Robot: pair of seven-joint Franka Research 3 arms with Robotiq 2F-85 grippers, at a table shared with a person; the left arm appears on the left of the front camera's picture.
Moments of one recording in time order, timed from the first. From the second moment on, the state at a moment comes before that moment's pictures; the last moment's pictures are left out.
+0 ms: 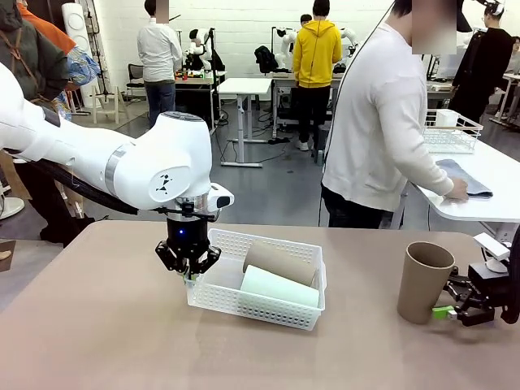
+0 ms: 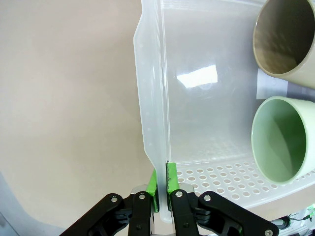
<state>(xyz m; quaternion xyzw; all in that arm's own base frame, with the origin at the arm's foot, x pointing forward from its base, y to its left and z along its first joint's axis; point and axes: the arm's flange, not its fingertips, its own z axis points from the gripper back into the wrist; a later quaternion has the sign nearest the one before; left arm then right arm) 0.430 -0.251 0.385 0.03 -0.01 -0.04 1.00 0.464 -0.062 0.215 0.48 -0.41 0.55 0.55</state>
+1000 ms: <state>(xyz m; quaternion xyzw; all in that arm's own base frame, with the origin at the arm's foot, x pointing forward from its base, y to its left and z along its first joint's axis) 0.430 -0.251 0.385 0.03 -0.01 -0.04 1.00 0.479 -0.038 0.210 0.50 -0.41 0.54 0.53</state>
